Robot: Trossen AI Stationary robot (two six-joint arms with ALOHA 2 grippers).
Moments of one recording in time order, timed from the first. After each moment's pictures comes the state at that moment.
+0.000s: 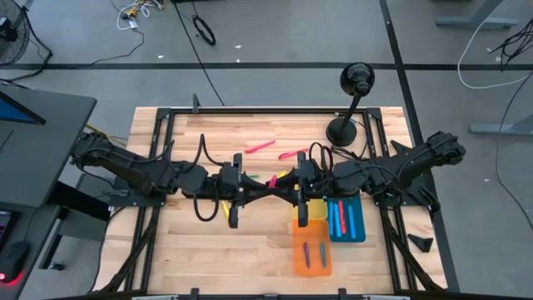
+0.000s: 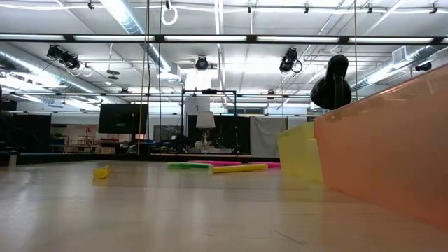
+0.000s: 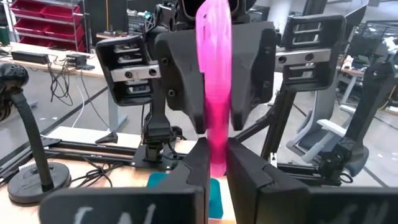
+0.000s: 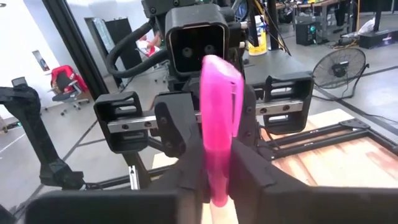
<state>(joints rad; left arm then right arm) -0.35 1.36 1.20 0.16 -0.35 -0.16 0.38 1.46 1.41 -0.04 0.38 0.29</state>
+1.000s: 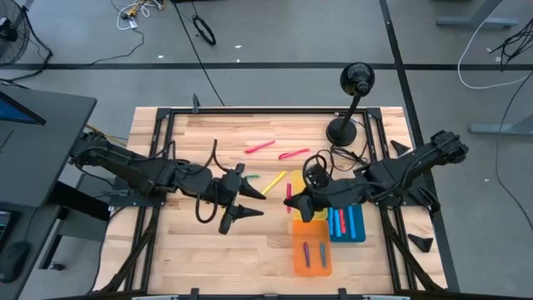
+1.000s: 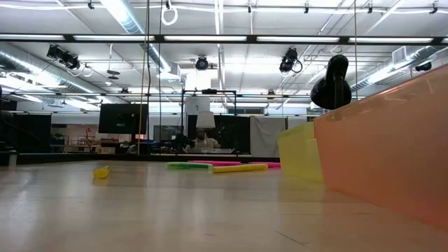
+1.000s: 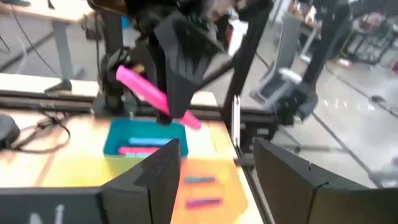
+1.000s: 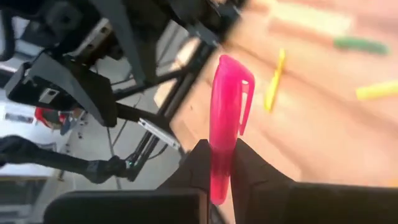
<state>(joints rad) -0.34 1.34 1.20 -0.06 -0.13 -0.25 0.45 1.42 1.41 -0.54 0.36 1.24</state>
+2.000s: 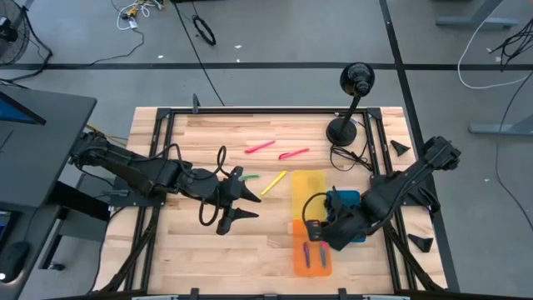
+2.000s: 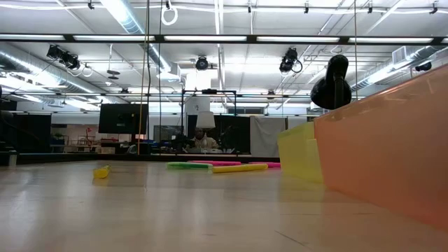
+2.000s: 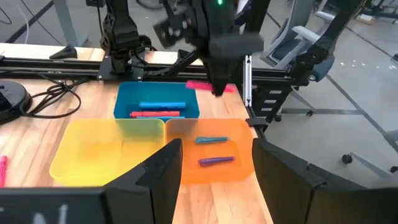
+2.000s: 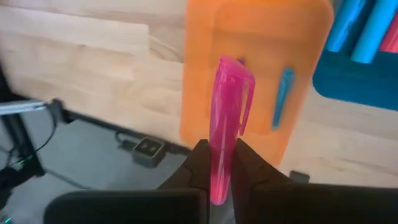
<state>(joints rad) -0.34 1.34 1.20 -0.21 -0.13 -0.22 0.61 1.54 1.41 -1.01 0.06 2.06</state>
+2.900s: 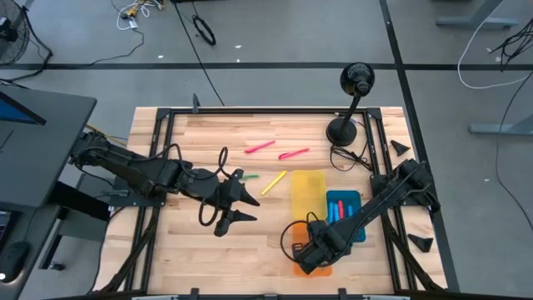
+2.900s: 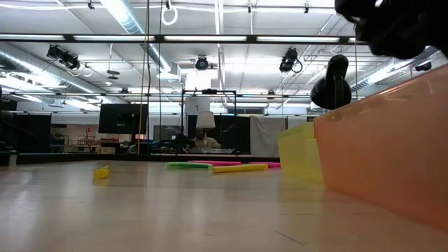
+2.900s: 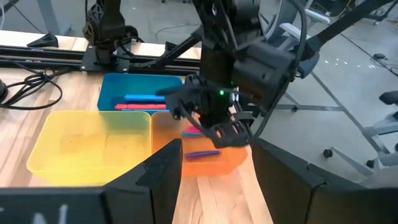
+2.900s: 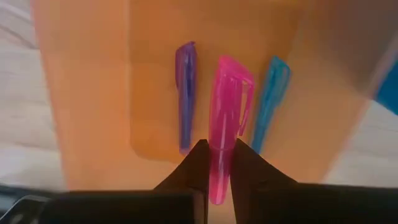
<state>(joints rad) -0.34 1.34 1.20 -0.23 -0.07 -0.25 0.63 1.92 1.41 -0.91 -0.07 2.07</state>
